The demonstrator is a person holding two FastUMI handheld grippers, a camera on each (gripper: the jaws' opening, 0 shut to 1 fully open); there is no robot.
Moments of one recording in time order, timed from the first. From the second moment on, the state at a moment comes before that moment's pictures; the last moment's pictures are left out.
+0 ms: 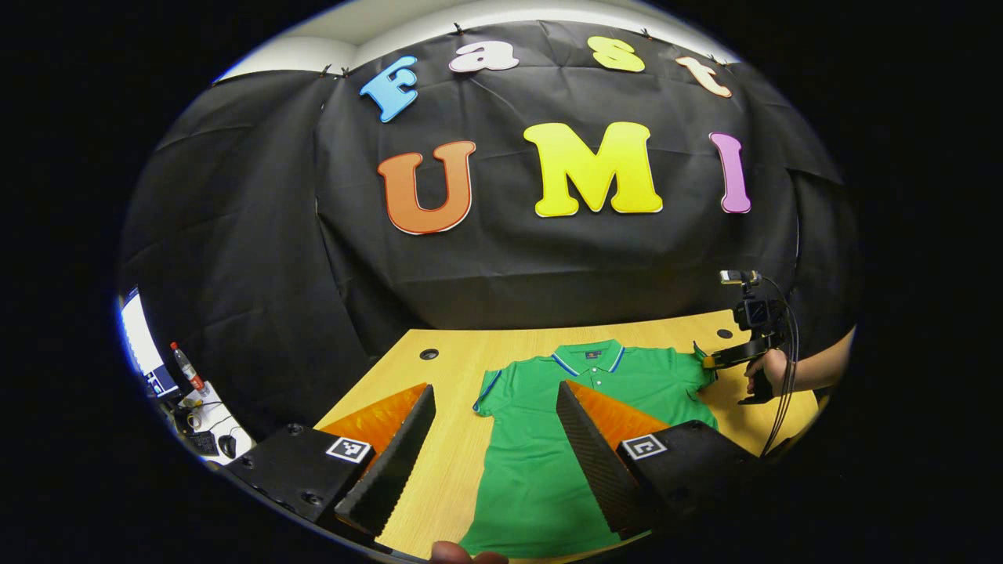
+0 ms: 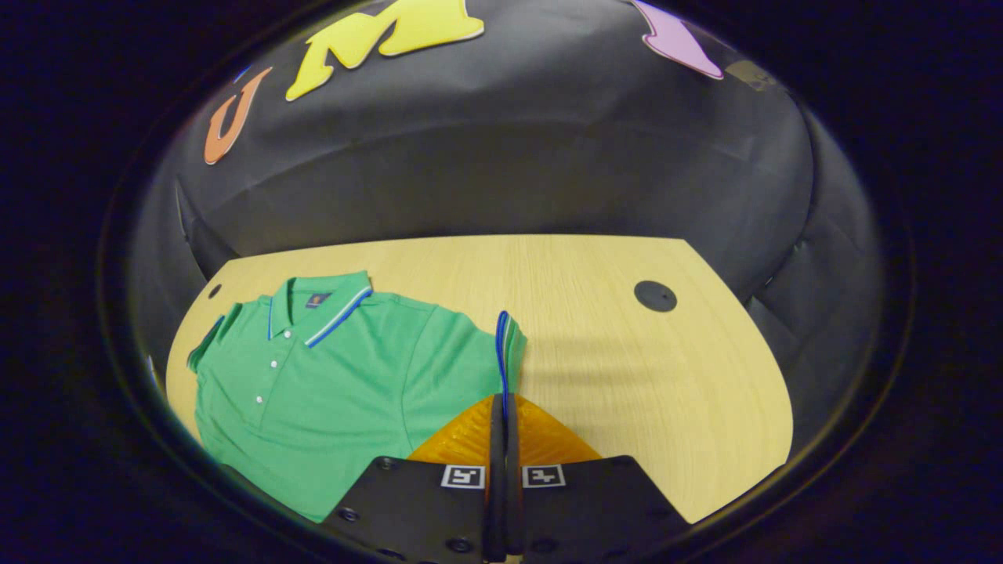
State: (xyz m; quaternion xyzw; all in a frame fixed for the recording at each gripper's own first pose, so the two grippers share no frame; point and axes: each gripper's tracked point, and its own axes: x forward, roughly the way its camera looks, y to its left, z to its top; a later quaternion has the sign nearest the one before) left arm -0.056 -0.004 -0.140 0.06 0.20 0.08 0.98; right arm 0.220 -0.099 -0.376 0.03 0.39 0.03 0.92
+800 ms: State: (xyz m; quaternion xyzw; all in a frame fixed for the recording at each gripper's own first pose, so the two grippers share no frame) left arm -0.097 0.079 -0.132 0.03 0.19 0.14 0.97; right arm 0.229 0.051 -0.335 0.00 0.38 0.09 0.92
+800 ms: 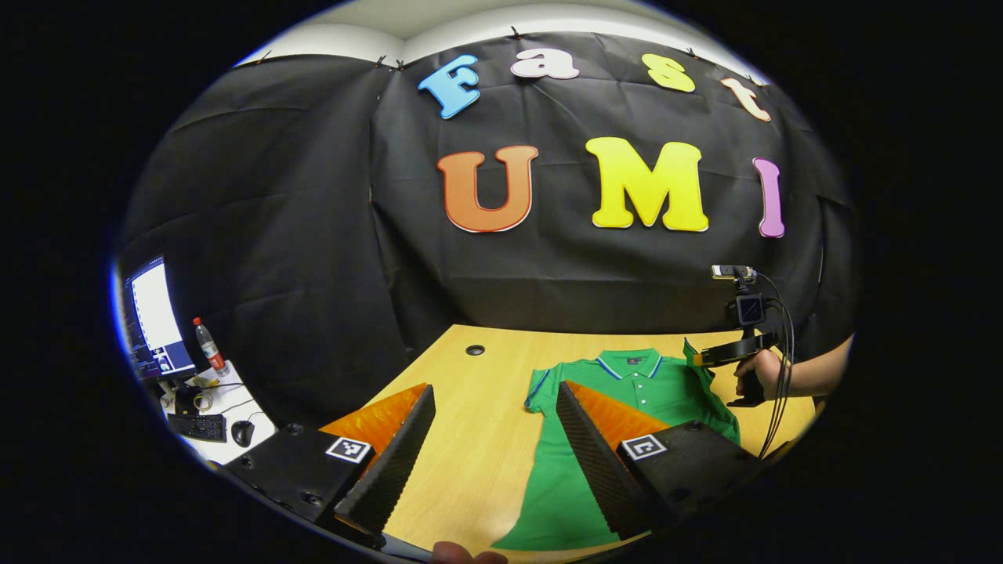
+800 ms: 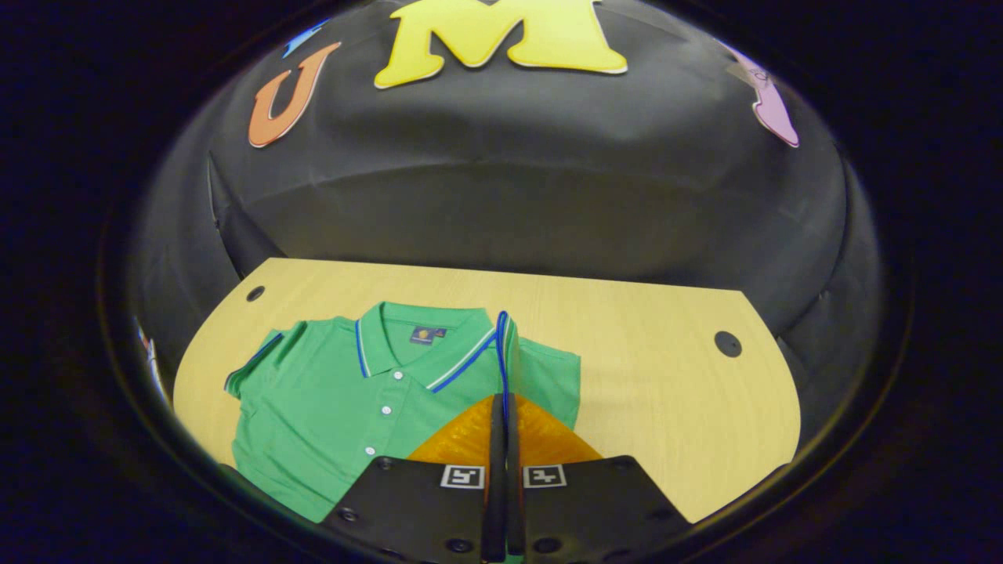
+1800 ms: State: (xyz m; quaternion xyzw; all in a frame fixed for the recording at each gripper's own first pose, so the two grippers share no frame) left arm -0.016 0.086 -0.162 -0.06 0.17 0.01 0.98; right arm 0.090 0.022 -0.158 0.00 0.26 0.10 0.96
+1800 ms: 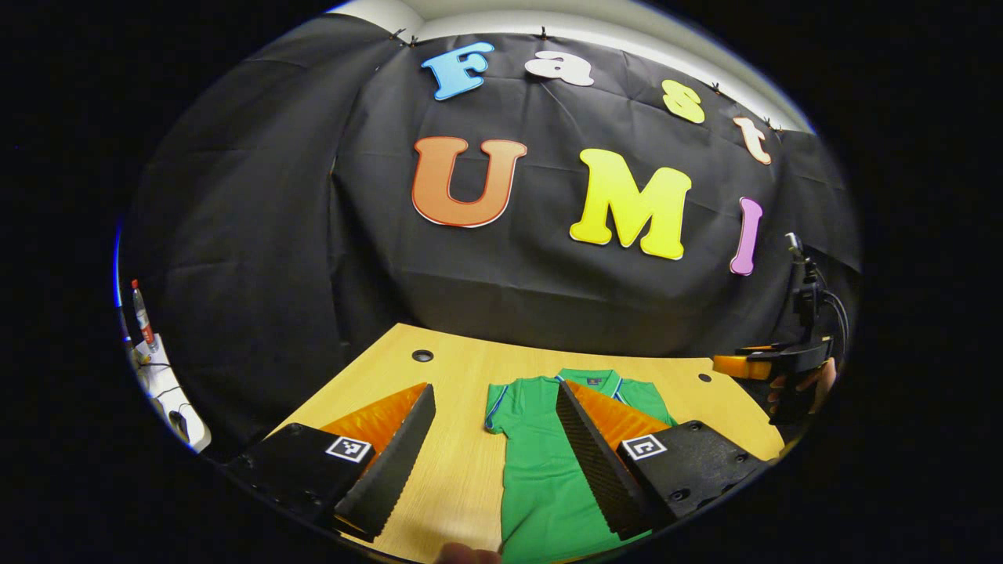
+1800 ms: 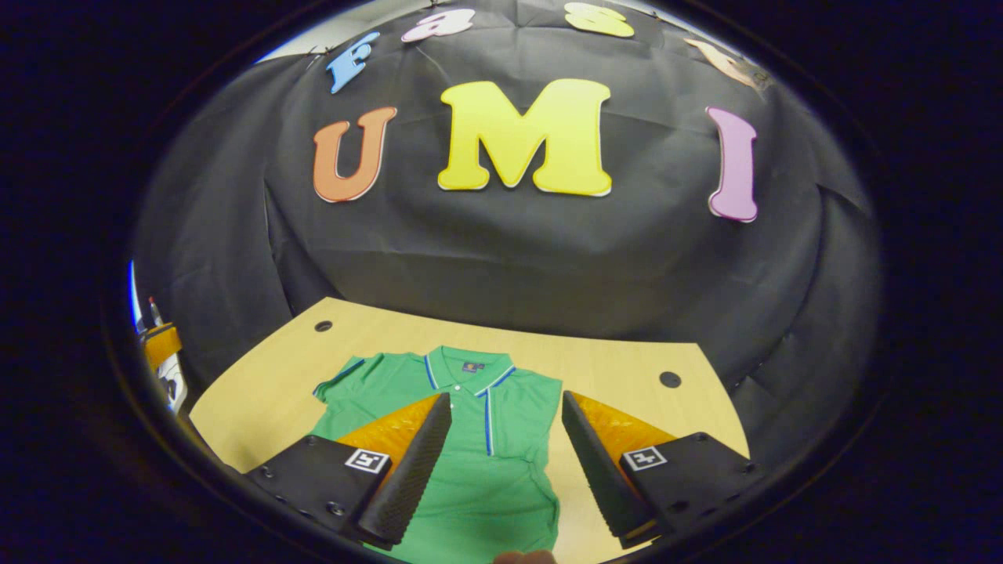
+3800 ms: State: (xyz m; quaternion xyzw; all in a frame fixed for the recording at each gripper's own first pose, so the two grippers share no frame) left arm 0.174 0.090 -0.429 0.11 0.39 -0.09 0.91; right arm -0.055 -0.096 -0.206 0.09 0.35 -0.07 0.93
